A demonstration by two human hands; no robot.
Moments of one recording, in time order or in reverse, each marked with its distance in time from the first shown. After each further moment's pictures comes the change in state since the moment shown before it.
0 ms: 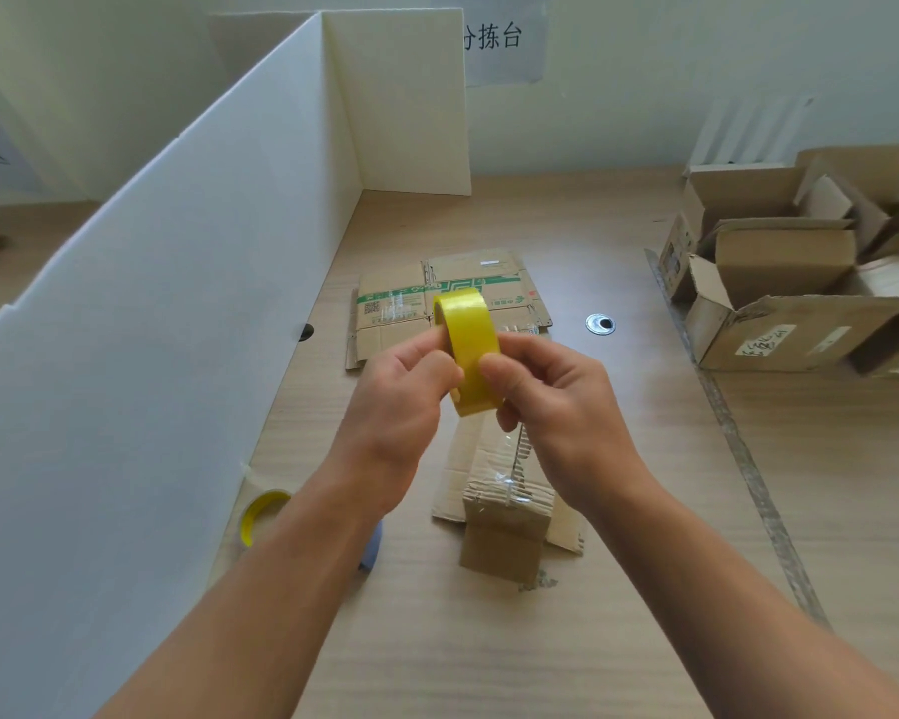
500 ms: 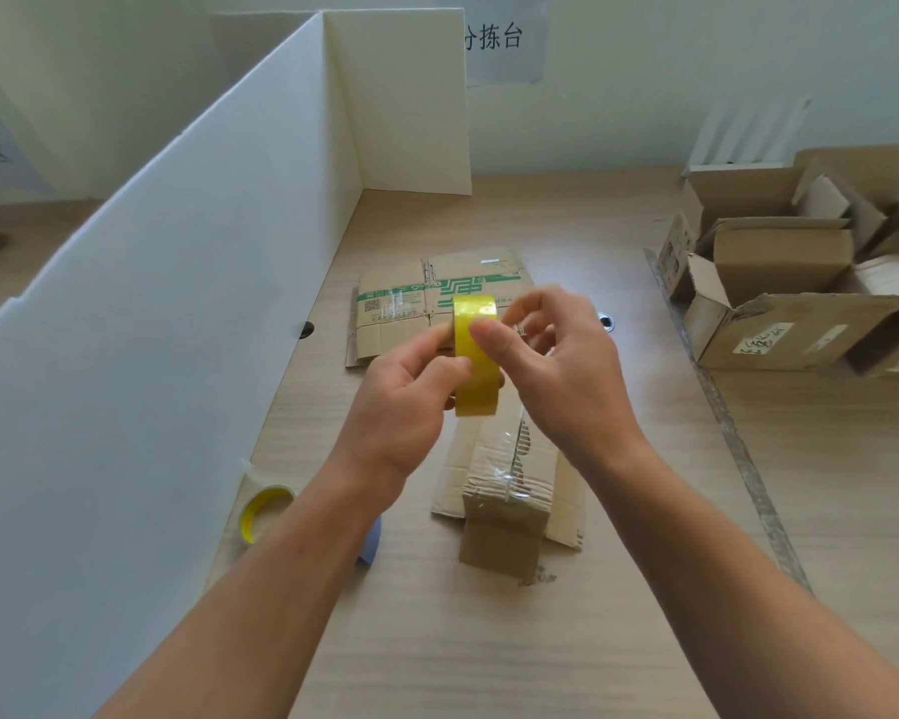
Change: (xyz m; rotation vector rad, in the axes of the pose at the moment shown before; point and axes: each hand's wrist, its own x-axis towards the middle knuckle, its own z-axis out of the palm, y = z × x) left_hand -0.004 -0.006 -0.002 0.082 0.021 0.017; right_hand 0.013 -0.017 0.000 -0.486 0.206 -0.078
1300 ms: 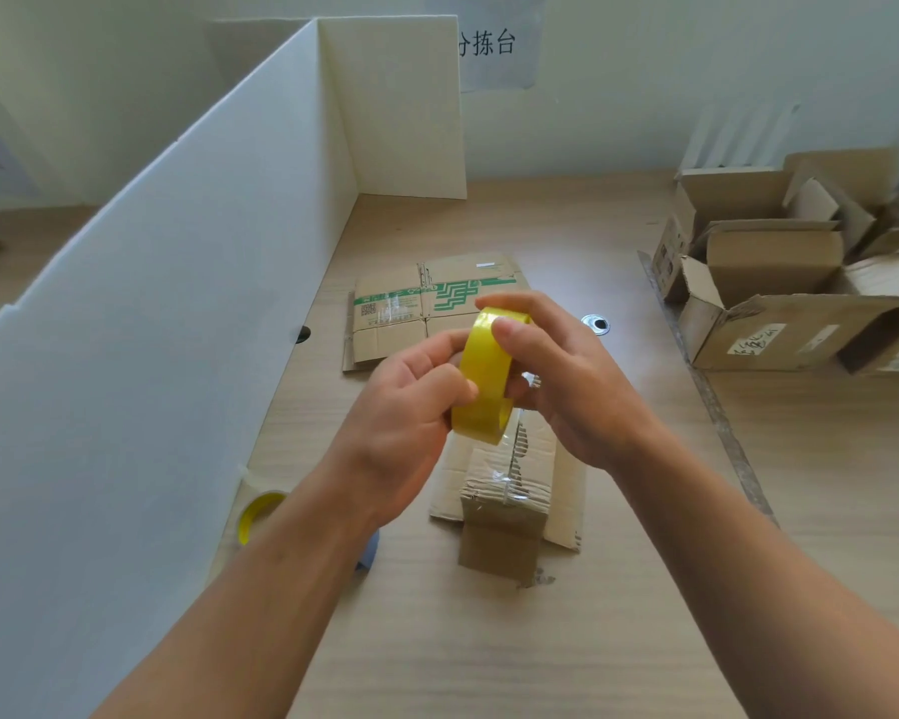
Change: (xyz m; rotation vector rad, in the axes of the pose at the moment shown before) left_hand -0.003 0.007 0.002 -0.327 -0.176 -0.117; right_hand 0.007 0.005 -0.013 0.436 -0.399 0.139
